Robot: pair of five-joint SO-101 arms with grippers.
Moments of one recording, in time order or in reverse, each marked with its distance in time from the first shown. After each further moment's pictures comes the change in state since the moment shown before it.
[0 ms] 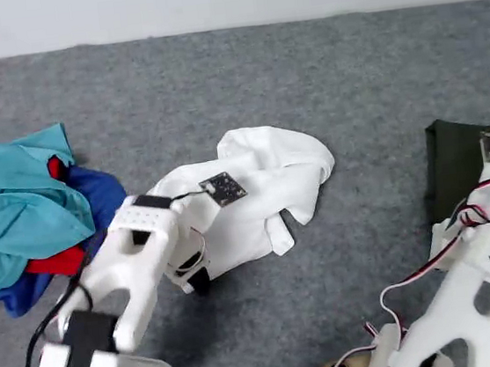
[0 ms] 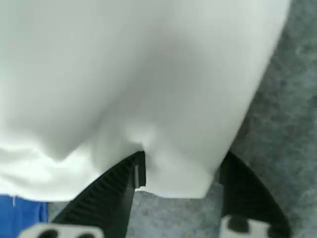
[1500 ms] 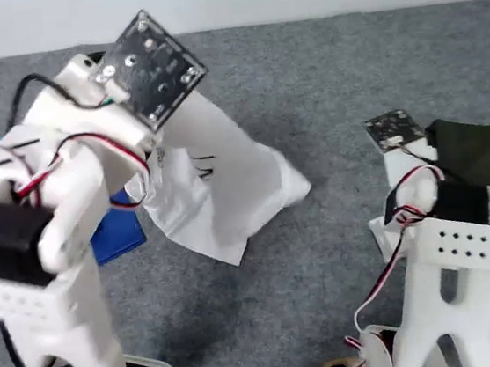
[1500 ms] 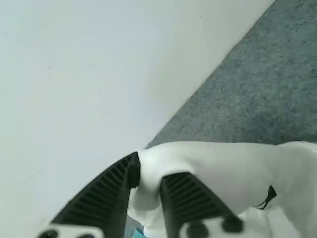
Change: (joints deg) left arm 2.5 -20.5 -75.3 26.2 0.3; right arm -25.4 0.0 1.5 -6.1 10.4
